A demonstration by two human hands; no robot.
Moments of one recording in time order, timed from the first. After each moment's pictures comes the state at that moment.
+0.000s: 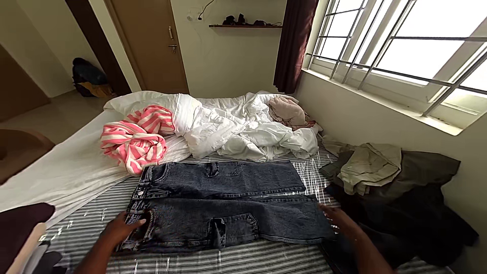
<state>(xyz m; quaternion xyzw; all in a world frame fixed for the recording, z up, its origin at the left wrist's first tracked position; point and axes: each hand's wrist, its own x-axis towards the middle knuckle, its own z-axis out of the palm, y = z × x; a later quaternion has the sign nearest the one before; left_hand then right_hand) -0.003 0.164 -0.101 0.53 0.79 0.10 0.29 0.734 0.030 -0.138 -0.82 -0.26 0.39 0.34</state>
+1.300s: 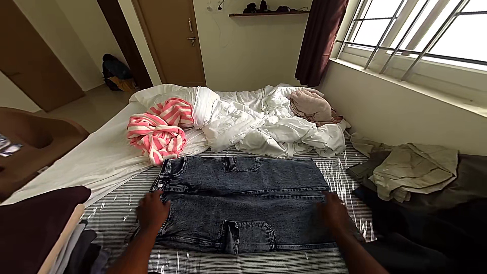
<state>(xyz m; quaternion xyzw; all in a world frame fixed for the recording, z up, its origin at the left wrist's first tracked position) 0.049 0.166 -0.100 0.58 0.80 0.13 0.09 0.640 0.083 -0.152 -0.83 -0.52 0.06 0.19</state>
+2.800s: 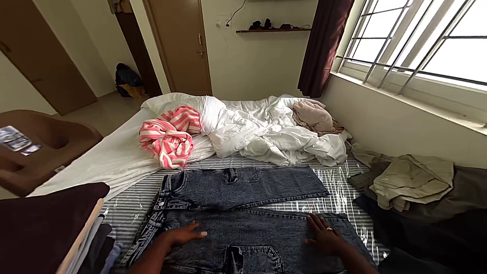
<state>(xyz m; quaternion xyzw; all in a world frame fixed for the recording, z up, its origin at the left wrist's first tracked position) 0.080 0.117 -0.108 0.62 0.61 -0.12 0.48 0.622 0.052 -0.159 -0.74 -0.61 0.27 -0.12</state>
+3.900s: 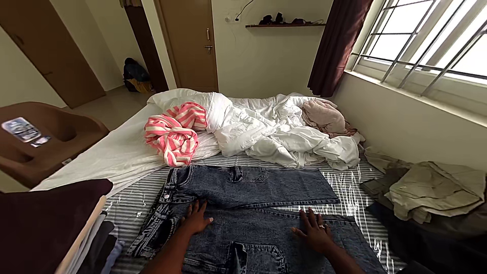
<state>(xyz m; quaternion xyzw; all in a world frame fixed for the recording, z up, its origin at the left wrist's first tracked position) 0.116 0.162 -0.141 0.64 0.70 -0.10 0.30 0.580 0.087 -0.184 -0.76 -0.61 0.22 -0.05</state>
